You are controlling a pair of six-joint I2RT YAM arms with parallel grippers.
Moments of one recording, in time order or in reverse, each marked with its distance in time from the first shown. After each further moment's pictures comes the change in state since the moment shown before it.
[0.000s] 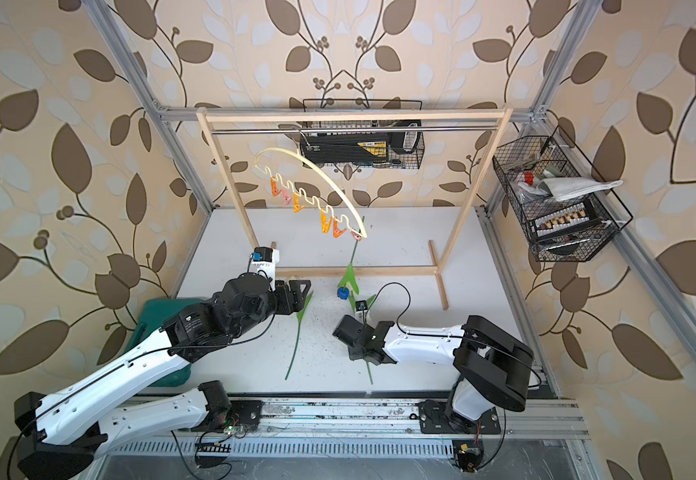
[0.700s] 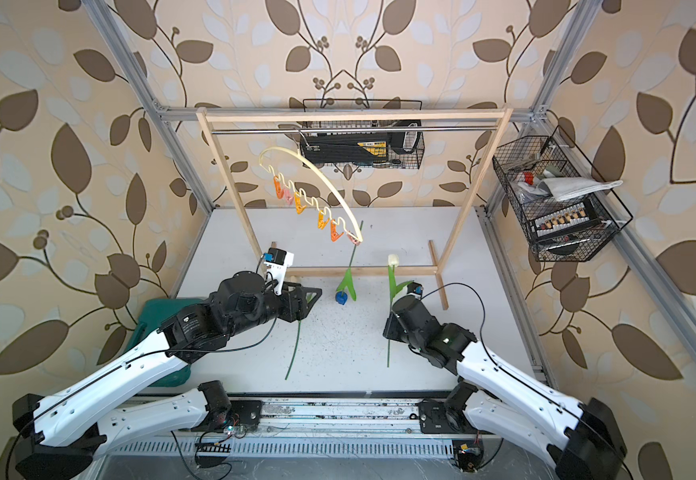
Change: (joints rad) left arm -0.001 0.014 0.002 0.090 0.343 0.138; right arm -0.367 -0.702 -0.162 -0.096 -0.237 0.068
